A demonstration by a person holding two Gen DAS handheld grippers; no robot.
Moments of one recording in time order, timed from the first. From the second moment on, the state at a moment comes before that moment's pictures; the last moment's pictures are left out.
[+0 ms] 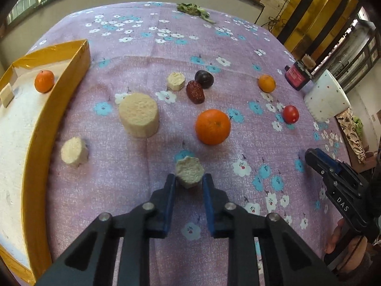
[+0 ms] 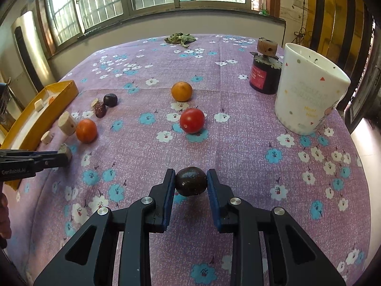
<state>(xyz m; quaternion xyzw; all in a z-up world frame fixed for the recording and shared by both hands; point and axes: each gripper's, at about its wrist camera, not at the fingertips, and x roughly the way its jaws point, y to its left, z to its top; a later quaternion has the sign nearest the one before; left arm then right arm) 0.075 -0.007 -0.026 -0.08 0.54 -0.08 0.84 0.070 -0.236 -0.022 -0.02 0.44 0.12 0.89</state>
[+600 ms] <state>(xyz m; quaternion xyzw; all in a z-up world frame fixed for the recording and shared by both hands) 0.031 -0.005 0.008 -0.06 0.51 -0.13 0.85 0.019 -0.219 0.004 -0.03 0.42 0.11 0.90</state>
